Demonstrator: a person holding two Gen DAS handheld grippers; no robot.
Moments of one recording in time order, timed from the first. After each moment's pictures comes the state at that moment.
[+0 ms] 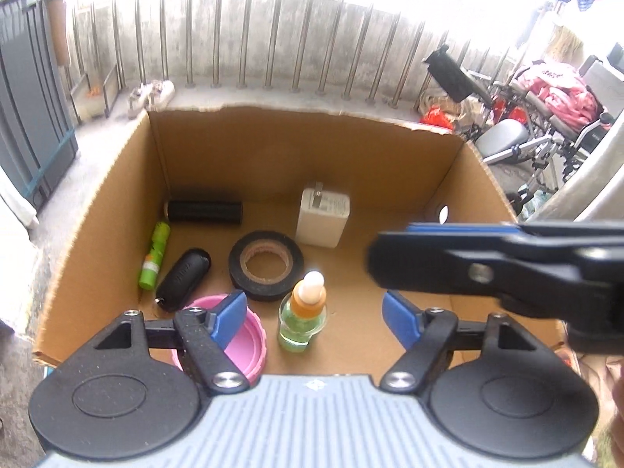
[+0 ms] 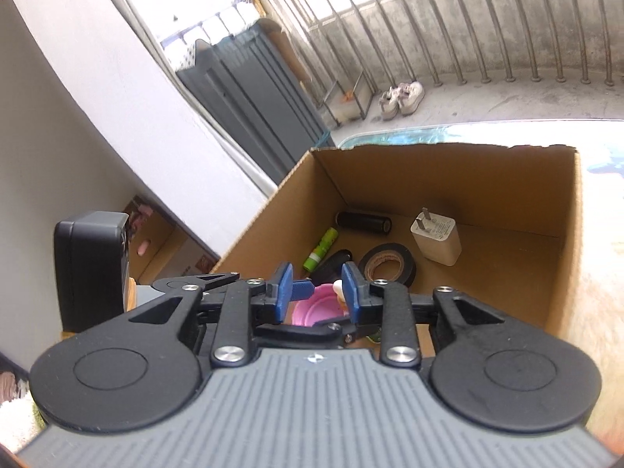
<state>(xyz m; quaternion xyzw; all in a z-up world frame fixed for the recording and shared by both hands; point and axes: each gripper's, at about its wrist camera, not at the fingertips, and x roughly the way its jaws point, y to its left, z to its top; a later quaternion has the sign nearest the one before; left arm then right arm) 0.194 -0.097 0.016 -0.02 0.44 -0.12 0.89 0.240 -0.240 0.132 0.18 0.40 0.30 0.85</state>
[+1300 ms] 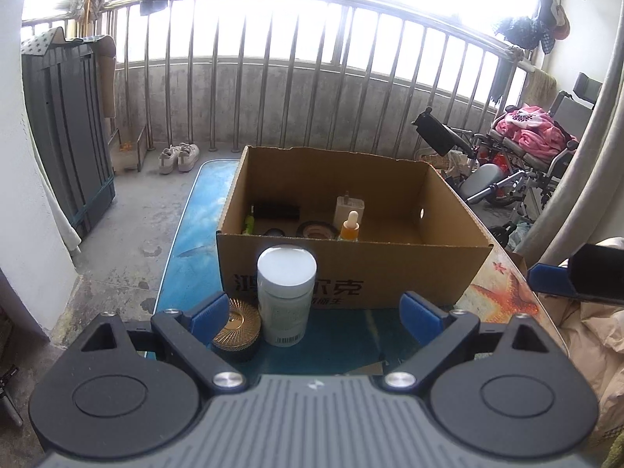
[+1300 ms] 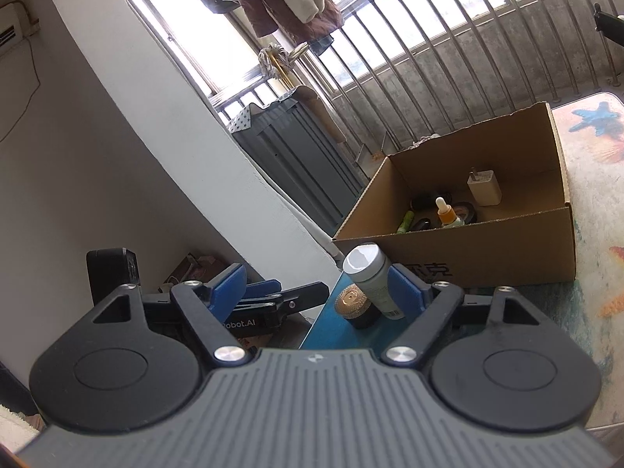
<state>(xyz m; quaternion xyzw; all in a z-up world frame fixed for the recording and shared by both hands) 0.018 -0.001 0.067 -0.02 0.34 -0.12 0.93 0.024 -0.222 0.159 0.26 0.30 0.30 0.87</state>
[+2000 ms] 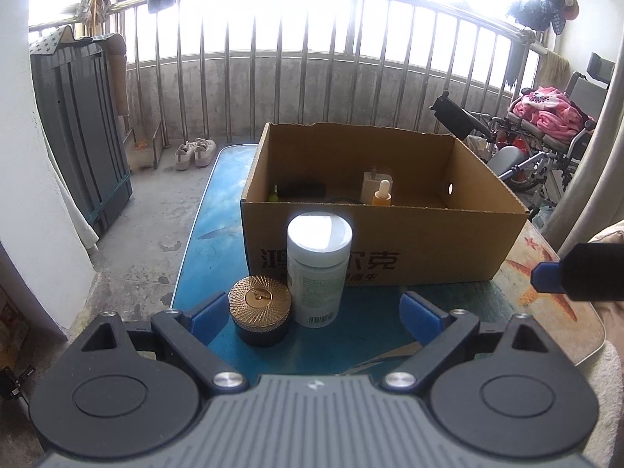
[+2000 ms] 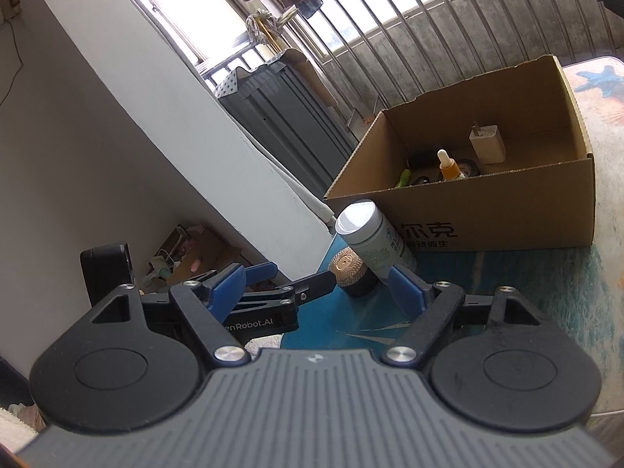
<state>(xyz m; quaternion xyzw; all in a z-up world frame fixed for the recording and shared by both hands) 0.020 0.005 0.032 0.01 0.34 -0.09 0.94 0.045 -0.197 0.130 0.25 0.35 0.30 0.85</state>
